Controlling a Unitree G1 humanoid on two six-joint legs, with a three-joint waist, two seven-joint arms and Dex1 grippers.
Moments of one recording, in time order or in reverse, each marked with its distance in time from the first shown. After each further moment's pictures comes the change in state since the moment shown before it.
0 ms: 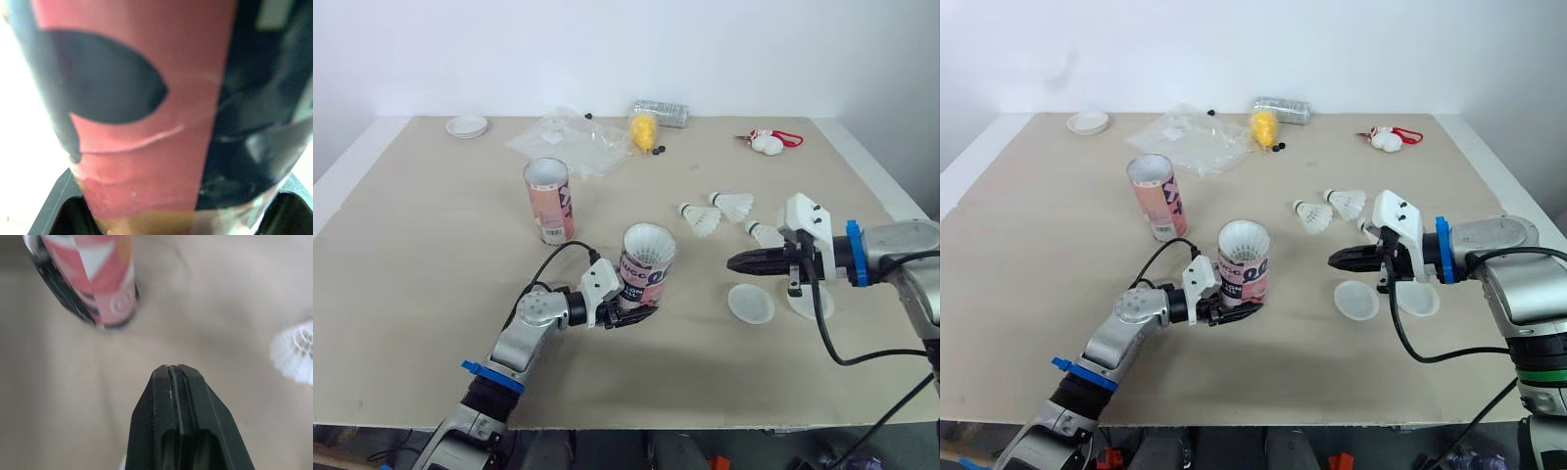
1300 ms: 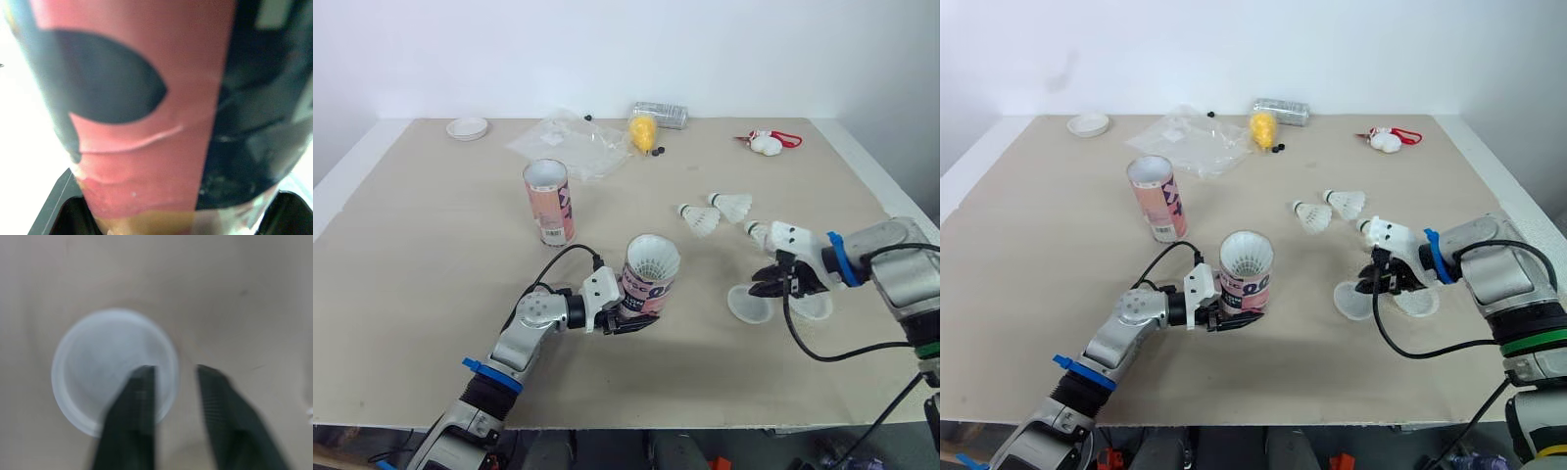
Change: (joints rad) left arm -0.017 0.026 -0.030 0.044 -0.016 -0.060 -0.073; right arm -0.155 0.011 0.258 0.338 -0.346 -0.098 0.123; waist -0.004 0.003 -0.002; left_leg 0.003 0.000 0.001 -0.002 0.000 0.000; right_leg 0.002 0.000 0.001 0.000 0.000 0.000
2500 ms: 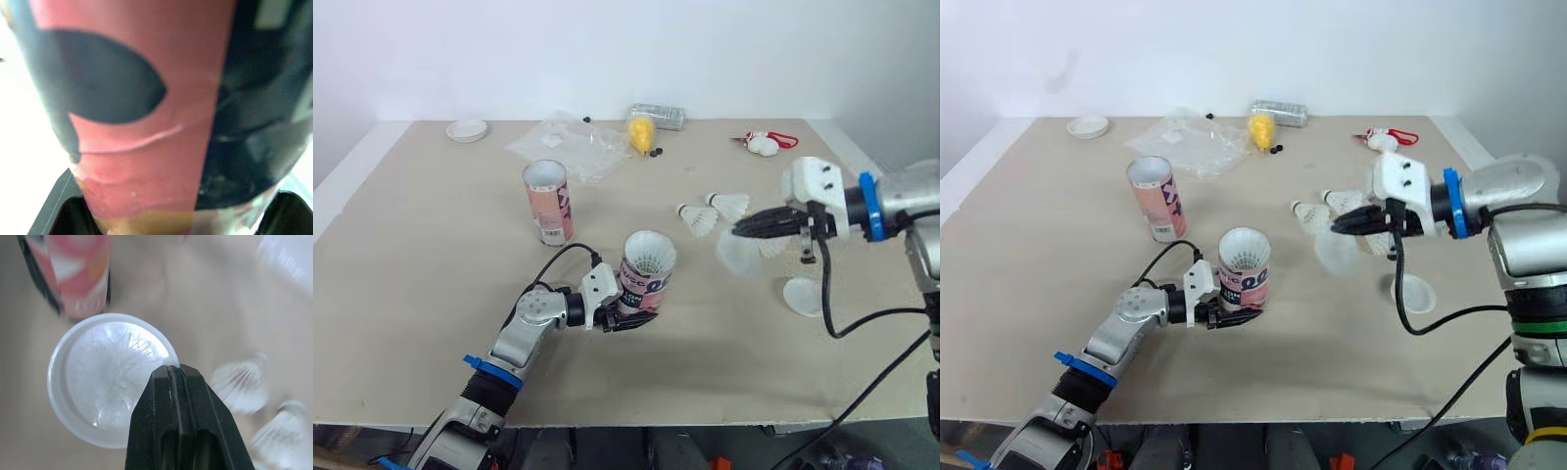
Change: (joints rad) left arm -0.022 0.002 0.006 0.043 -0.021 0.010 -0.005; right arm -0.191 0.044 -0.210 -0.198 0.225 -0.115 0.041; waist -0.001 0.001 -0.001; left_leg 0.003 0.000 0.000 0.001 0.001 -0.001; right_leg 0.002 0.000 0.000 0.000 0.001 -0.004
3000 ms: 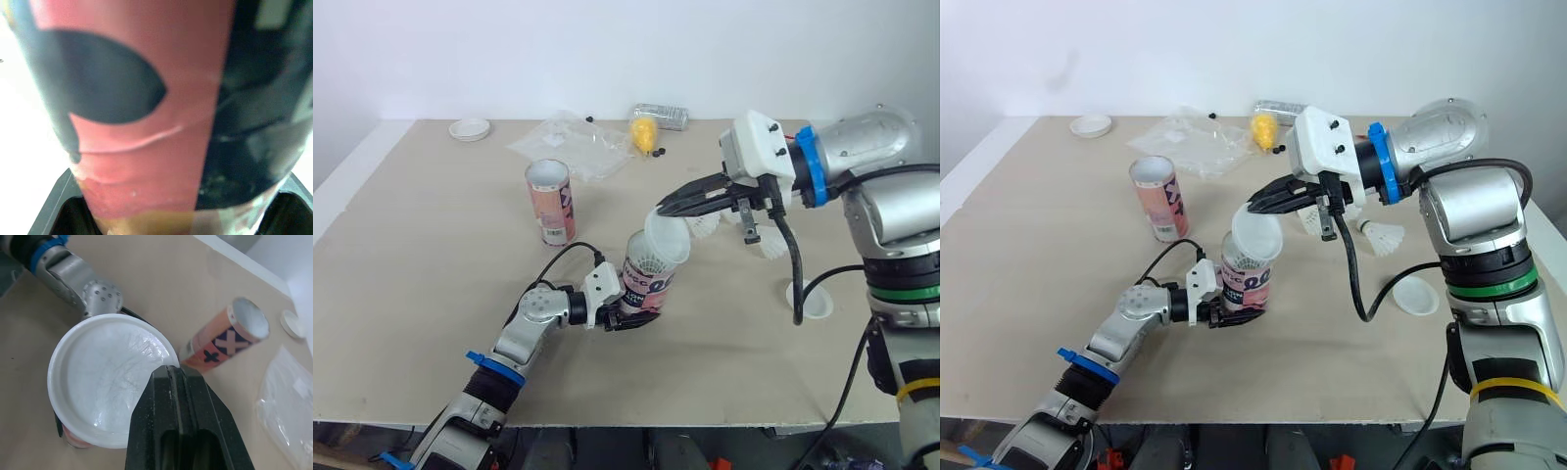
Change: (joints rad) left arm -0.018 -0.005 -0.009 0.020 -0.002 0.016 -0.001; right arm -0.218 0.202 0.123 -0.116 0.061 0.041 0.034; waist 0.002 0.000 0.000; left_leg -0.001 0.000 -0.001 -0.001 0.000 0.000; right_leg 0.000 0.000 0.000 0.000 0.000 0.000
